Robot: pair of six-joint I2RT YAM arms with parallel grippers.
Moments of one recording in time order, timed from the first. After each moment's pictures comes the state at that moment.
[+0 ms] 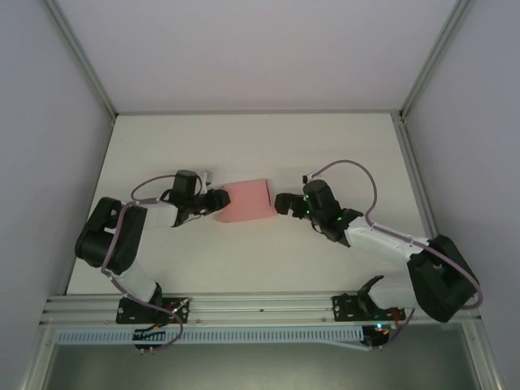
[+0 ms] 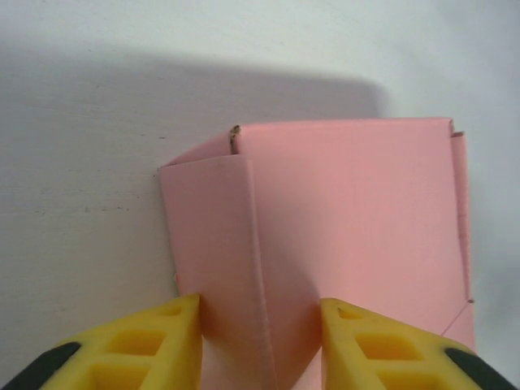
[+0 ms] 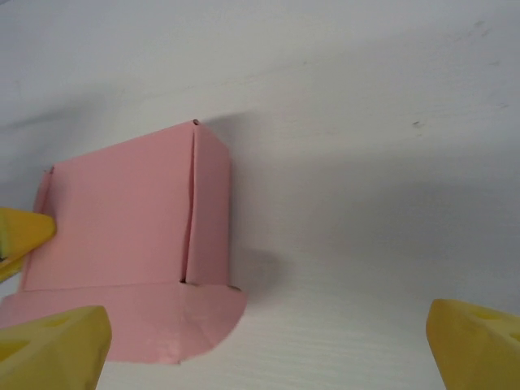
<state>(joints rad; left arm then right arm) -0.34 1.66 0.63 0.29 0.51 -0.67 0.64 1.32 0.64 -0.01 0.01 0.64</state>
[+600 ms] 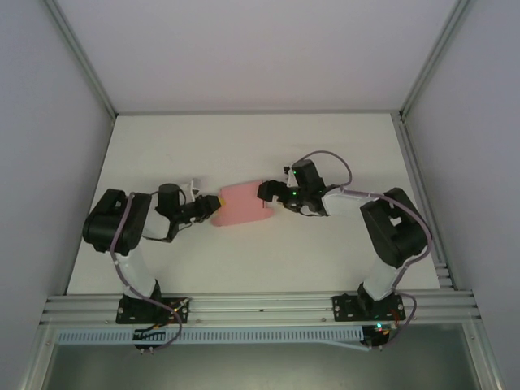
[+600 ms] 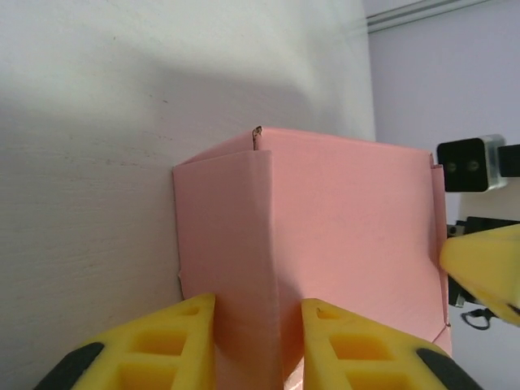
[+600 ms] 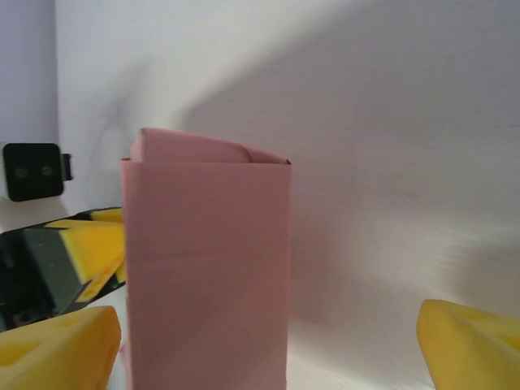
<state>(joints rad) -0.20 1.86 0.43 0.95 0.82 -0.93 0.54 1.76 0.87 0.14 -0.54 0.80</state>
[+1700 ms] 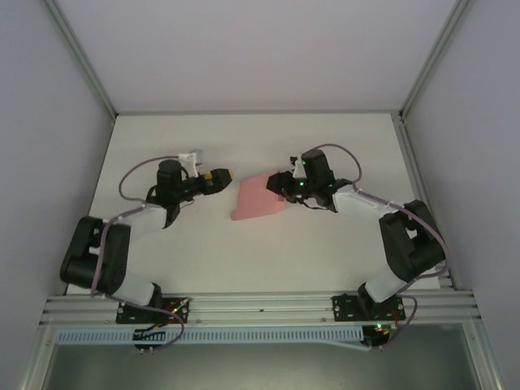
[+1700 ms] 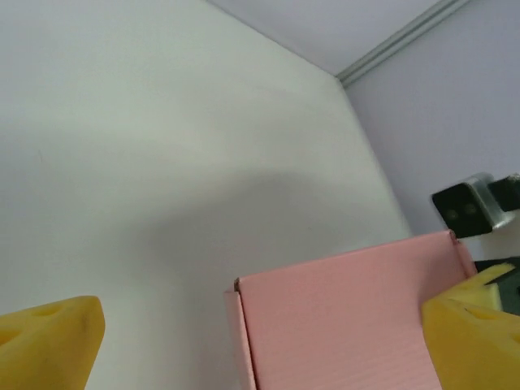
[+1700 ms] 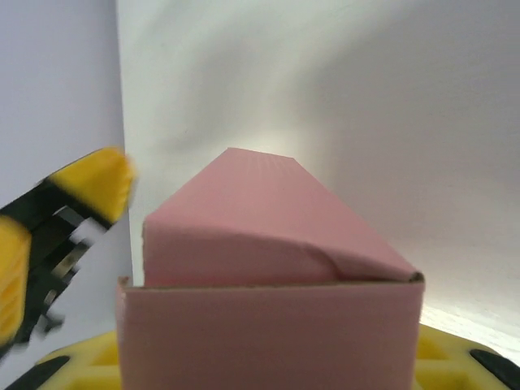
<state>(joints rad) -0.42 1.40 0.69 0.35 0.37 -0.45 0.47 1.59 0.95 -0.09 -0.57 0.92</state>
